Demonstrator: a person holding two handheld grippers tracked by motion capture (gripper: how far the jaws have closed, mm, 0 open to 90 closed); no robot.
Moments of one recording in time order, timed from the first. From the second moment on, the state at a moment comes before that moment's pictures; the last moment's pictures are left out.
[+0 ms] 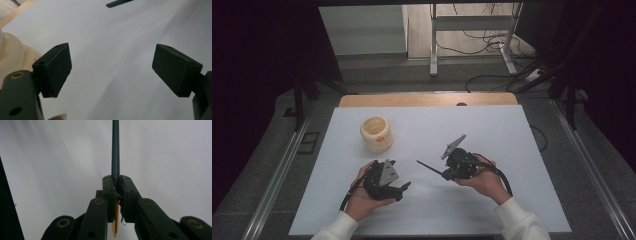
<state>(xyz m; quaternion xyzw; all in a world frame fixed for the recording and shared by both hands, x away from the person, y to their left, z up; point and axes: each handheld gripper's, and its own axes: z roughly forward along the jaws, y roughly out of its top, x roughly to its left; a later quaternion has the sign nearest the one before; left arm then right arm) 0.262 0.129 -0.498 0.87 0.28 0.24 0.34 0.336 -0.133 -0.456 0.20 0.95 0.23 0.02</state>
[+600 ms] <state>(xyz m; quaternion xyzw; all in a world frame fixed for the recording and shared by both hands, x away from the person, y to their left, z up) 0.261 0.126 -0.500 0.87 0.28 0.23 0.34 0.333 -0.111 -0.460 0.17 0.96 0.22 0.01</state>
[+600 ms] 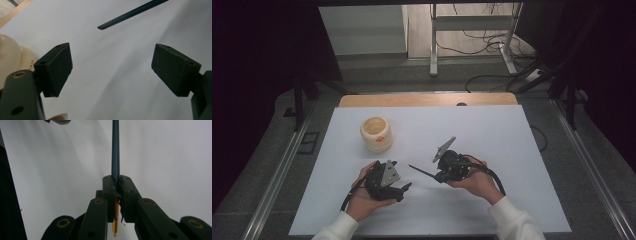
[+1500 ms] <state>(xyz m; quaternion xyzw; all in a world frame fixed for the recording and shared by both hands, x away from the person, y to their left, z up) 0.276 0.103 -0.497 0.89 0.24 0.22 0.31 0.332 -0.112 -0.460 0.17 0.96 0.22 0.01</state>
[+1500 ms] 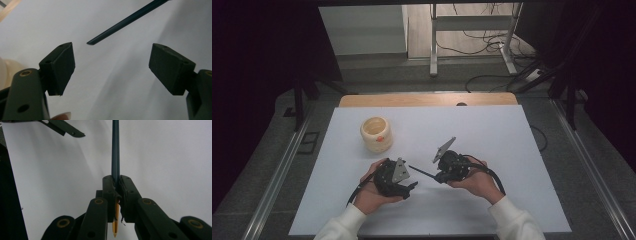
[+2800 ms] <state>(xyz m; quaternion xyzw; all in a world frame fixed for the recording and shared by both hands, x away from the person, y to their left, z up) 0.282 0.067 -0.497 0.92 0.16 0.24 0.28 0.330 -0.110 -0.460 0.16 0.96 0.22 0.00</state>
